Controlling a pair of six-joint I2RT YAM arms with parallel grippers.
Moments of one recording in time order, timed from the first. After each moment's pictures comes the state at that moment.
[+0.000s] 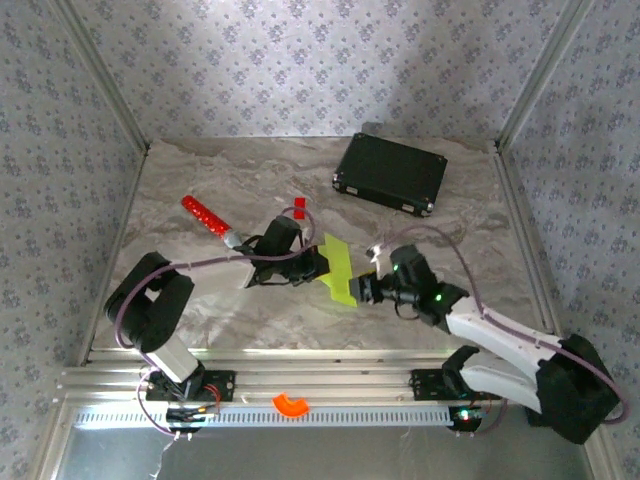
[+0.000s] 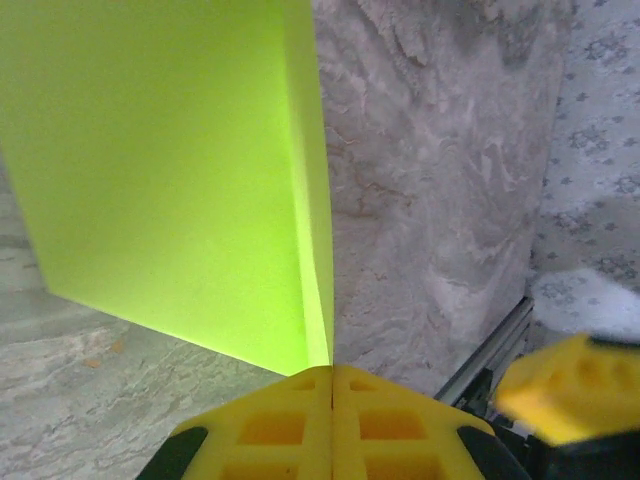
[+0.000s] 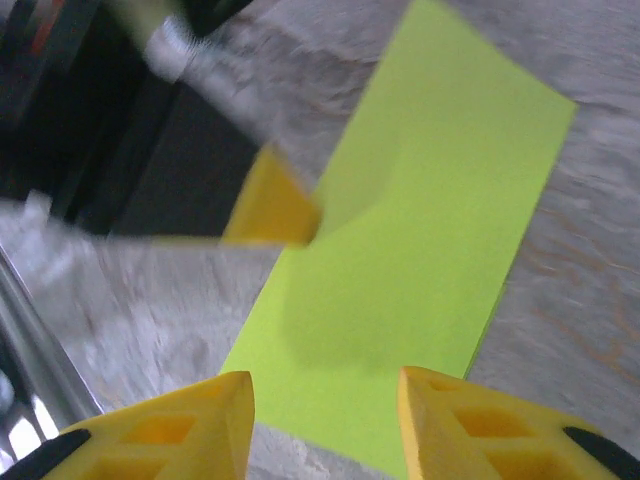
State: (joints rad) left arm -0.71 1.62 0.82 0.04 0.51 -1.01; right arm 0.71 1.02 0.44 -0.03 -0.23 0.33
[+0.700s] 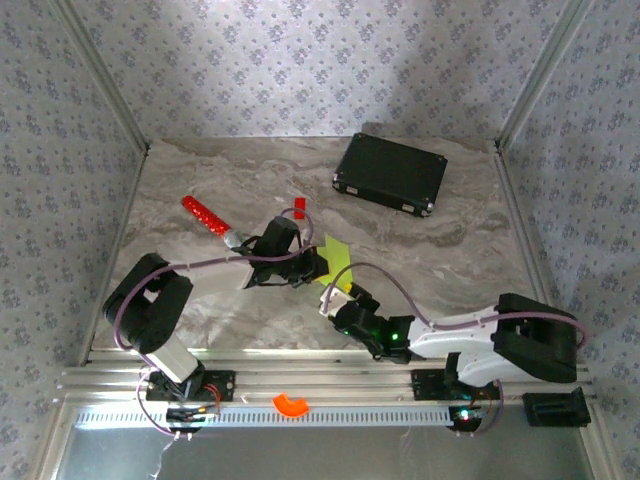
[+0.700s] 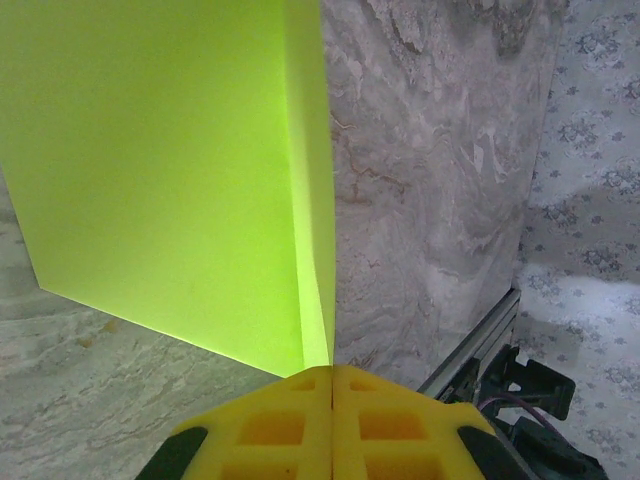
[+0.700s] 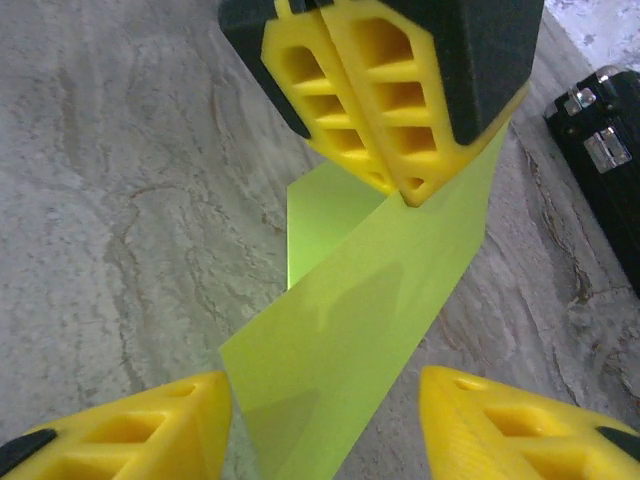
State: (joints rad) left arm -0.71 1.62 0.81 0.05 0.53 -1.03; right arm 1.25 1.34 0.41 0.22 0.66 -0.13
